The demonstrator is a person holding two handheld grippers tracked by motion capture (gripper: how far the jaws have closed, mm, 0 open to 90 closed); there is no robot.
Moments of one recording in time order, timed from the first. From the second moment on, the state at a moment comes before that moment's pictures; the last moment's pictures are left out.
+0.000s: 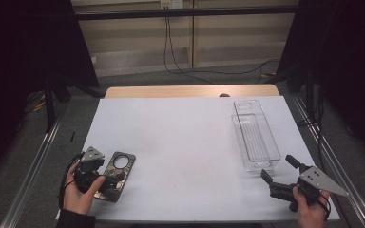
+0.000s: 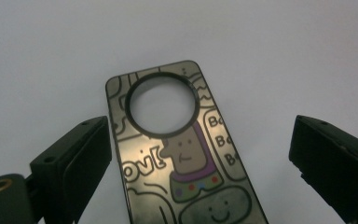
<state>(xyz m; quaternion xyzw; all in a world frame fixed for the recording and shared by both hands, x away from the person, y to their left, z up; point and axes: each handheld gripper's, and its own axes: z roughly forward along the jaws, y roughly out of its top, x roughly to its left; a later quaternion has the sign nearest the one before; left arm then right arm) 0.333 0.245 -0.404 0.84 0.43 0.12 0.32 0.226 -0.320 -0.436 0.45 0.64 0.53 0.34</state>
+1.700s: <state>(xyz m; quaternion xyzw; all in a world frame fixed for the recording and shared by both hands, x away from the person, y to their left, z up) 0.356 0.227 -0.442 0.86 0.47 0.09 0.19 0.226 -0.320 -0.436 0.45 0.64 0.53 0.33</state>
